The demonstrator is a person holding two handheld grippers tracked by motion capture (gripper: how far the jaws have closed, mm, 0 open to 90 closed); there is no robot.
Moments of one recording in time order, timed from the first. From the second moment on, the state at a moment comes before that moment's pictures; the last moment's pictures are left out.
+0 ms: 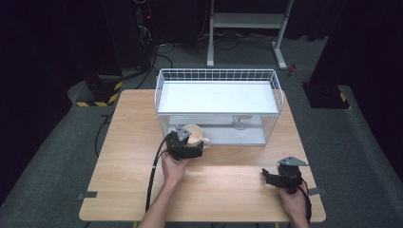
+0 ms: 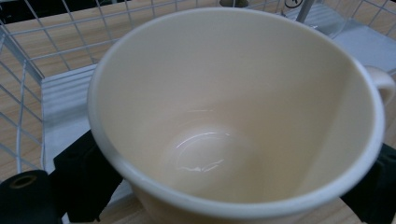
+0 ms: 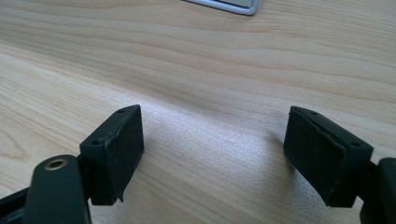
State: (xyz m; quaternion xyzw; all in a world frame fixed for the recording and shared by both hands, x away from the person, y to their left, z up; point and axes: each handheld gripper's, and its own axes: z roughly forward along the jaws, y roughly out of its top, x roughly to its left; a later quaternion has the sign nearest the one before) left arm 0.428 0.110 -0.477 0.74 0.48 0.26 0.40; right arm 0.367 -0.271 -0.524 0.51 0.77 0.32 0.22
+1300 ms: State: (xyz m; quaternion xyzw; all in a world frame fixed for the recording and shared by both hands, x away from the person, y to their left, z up) left arm 0.465 0.098 -0.488 0.74 0.47 0.27 0.39; right arm 0.367 -0.271 -0.524 0.51 0.77 0.32 0.22
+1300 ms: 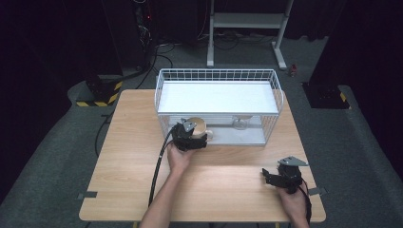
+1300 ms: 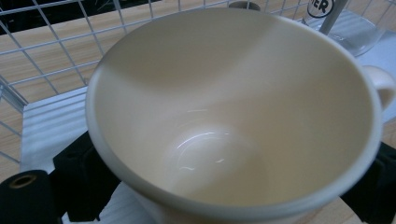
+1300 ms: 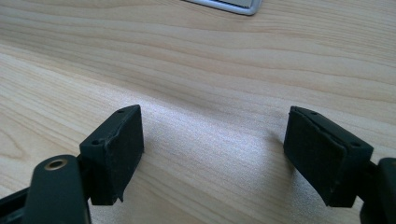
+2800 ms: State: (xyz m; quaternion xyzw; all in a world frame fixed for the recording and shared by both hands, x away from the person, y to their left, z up) left arm 0.452 0.103 -0.494 0.75 0.50 0.23 0.36; right arm 0.367 -0.270 -0.524 0.51 0.77 0.32 0.22
